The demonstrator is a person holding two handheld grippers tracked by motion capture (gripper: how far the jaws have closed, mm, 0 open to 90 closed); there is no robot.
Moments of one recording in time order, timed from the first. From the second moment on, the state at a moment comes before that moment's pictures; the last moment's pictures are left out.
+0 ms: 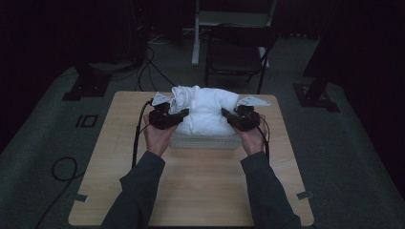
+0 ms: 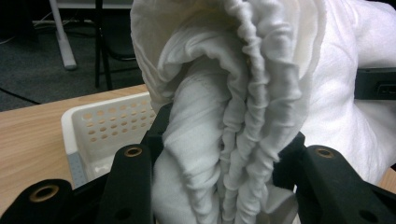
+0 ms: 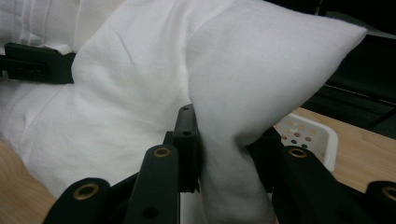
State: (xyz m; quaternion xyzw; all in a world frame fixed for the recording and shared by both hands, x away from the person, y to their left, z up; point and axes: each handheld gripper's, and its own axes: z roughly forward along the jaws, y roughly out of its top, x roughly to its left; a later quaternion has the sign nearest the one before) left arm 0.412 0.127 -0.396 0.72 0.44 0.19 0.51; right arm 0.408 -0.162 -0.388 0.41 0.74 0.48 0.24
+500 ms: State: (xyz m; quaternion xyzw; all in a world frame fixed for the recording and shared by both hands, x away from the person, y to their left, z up) left arm 0.426 0.124 -0.396 0.72 0.44 0.20 0.49; right arm 0.421 -0.159 -0.392 0.42 0.74 0.47 0.24
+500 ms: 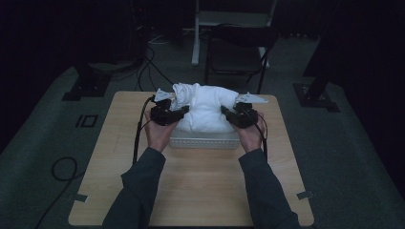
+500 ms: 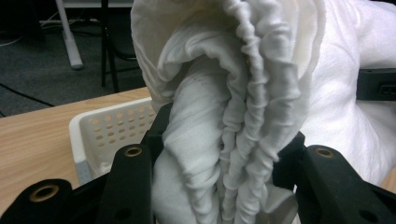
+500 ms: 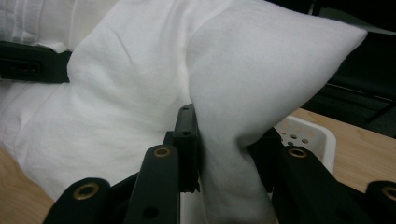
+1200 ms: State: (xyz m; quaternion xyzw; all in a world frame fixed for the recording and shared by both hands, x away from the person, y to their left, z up) left arm 0.447 0.127 -0.415 0.72 0.46 0.19 0.48; right arm 0.442 -0.150 -0.413 0.44 0.74 0.45 0.23
